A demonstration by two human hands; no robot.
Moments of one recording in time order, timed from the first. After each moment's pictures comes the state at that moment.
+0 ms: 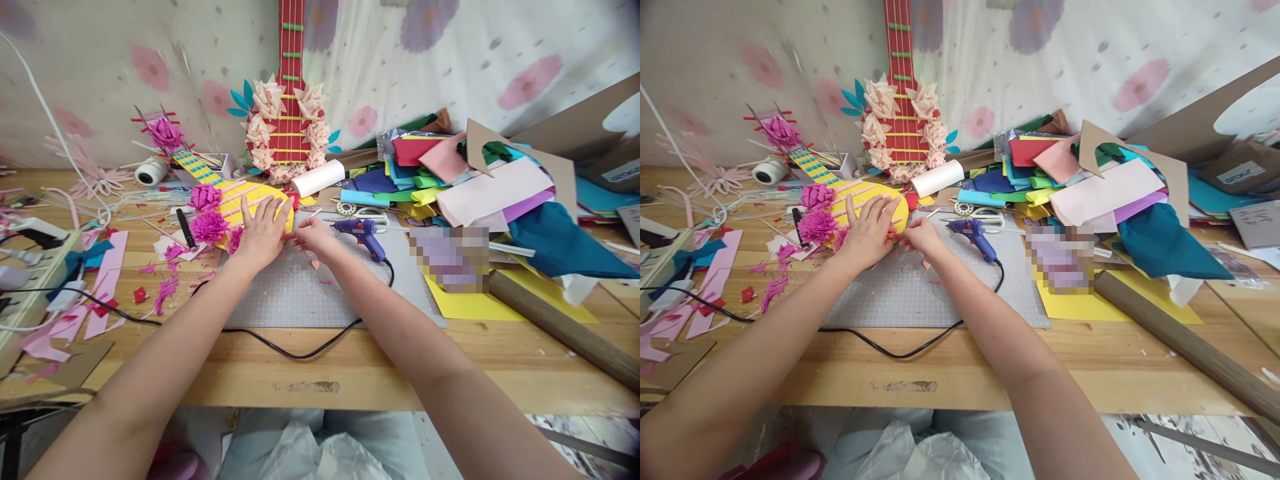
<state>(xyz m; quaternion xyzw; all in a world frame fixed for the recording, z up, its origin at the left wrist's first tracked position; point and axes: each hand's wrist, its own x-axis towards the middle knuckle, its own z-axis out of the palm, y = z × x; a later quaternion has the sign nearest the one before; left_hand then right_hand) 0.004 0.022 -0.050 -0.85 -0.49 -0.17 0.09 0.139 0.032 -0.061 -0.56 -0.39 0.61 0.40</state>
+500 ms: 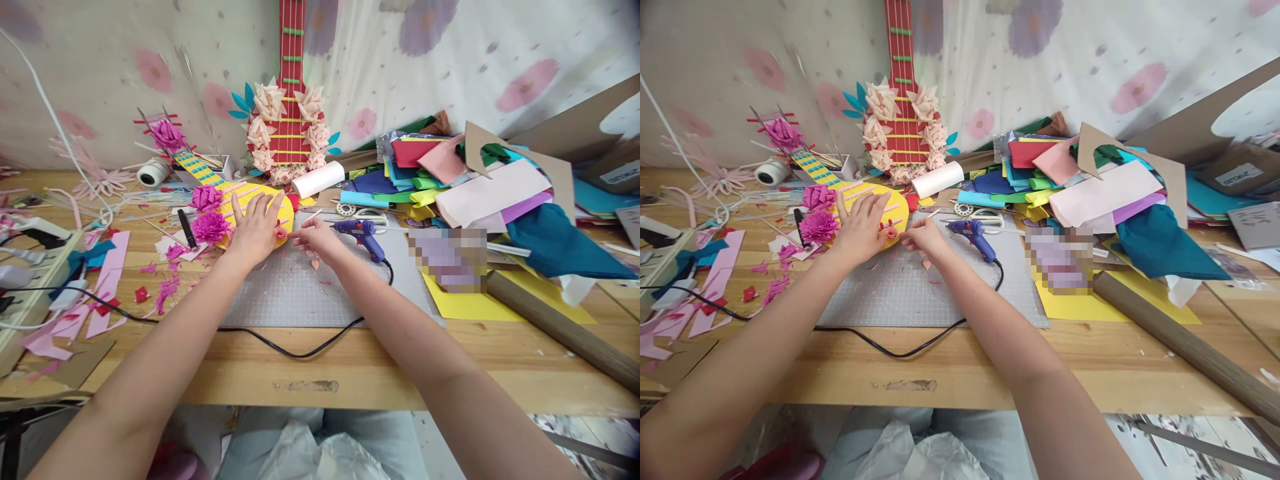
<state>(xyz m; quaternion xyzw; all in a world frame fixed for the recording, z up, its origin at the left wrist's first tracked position) -0.004 0.024 -0.041 -0.83 -0.52 -0.19 0.08 0.147 0.028 -0.060 -0.57 -0.39 0.61 0.39</state>
